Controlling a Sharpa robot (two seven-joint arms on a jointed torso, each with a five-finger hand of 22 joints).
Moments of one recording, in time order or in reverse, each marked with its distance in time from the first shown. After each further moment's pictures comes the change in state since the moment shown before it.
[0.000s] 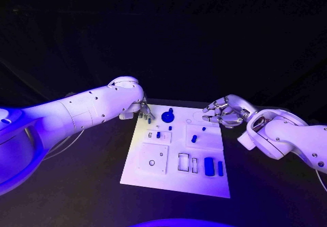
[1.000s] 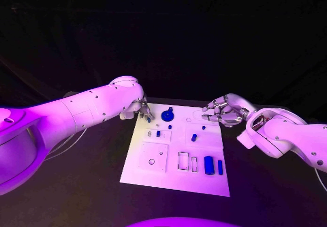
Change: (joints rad) left arm -0.006 0.012 0.000 -0.023 0.039 0.006 0.005; left_hand 0.048 0.040 0.014 -0.008 0.000 0.007 -0.007 0.008 -0.007 0.004 -0.004 0.008 0.004 0.000 0.000 0.000 0.000 0.000 0.003 -0.004 0.007 0.014; right arm -0.001 0.002 0.000 0.000 0.000 0.000 0.001; right_hand 0.000 0.000 0.000 0.000 0.000 0.000 0.000 0.000 0.000 0.000 0.000 0.000 0.000 0.000 0.000 -0.004 0.000 0.000 0.000 0.000 0.000 0.000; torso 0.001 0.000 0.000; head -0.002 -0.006
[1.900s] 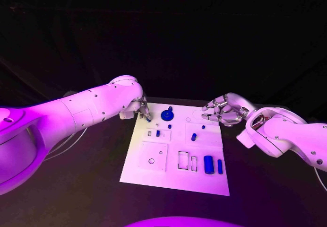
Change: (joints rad) left arm -0.001 0.000 0.000 -0.005 0.028 0.002 0.004; left_hand 0.151 0.048 0.180 -0.093 -0.005 -0.015 0.000 0.022 -0.012 0.008 -0.004 -0.028 -0.034 0.000 -0.014 0.000 0.000 0.000 0.004 -0.004 0.013 0.016; right arm 0.000 0.000 0.000 0.000 0.000 0.000 0.000; right_hand 0.000 0.000 0.000 0.000 0.000 0.000 0.000 0.000 0.001 0.000 0.000 0.000 0.000 0.000 0.000 0.000 0.000 0.000 0.000 0.000 0.000 0.000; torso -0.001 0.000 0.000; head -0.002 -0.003
